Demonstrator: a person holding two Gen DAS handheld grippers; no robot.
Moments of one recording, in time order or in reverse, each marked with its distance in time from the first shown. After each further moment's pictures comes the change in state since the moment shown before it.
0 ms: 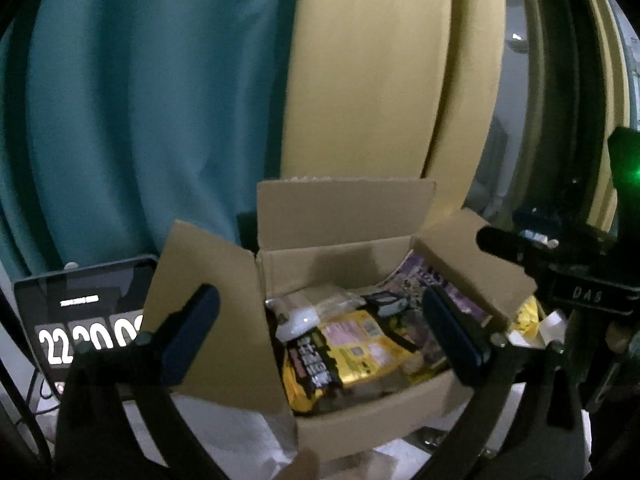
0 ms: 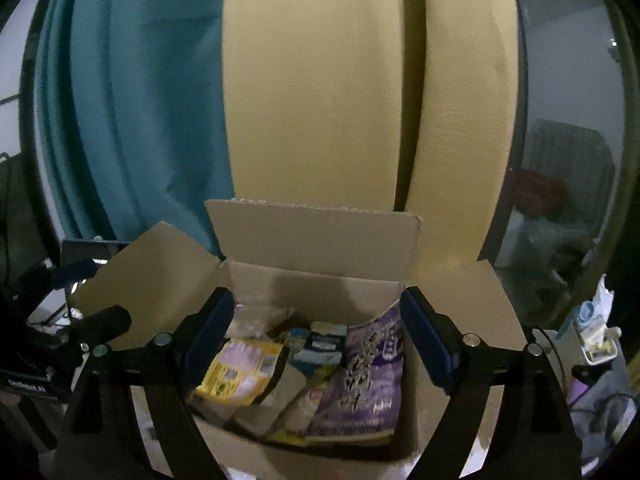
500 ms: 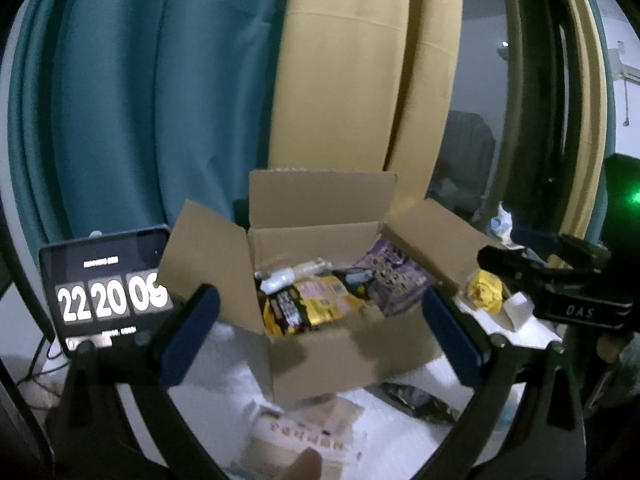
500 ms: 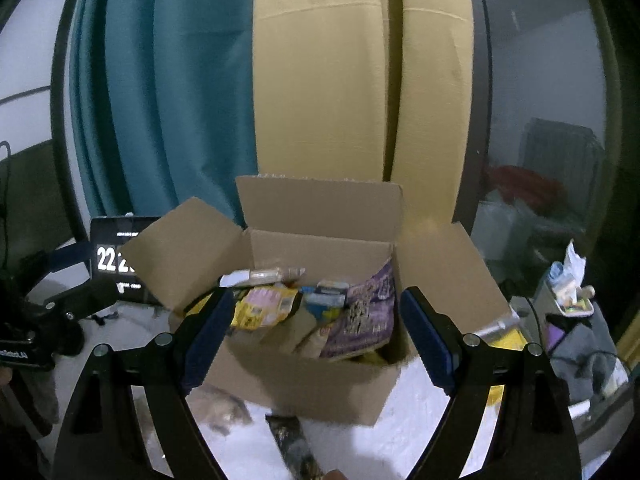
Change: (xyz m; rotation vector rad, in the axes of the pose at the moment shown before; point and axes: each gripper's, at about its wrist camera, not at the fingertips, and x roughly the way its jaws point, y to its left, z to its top) left arm -0.079 -0.022 -0.037 -0.008 -0.024 -0.025; right arm -0.086 0.014 -0.049 0.007 0.003 -0.007
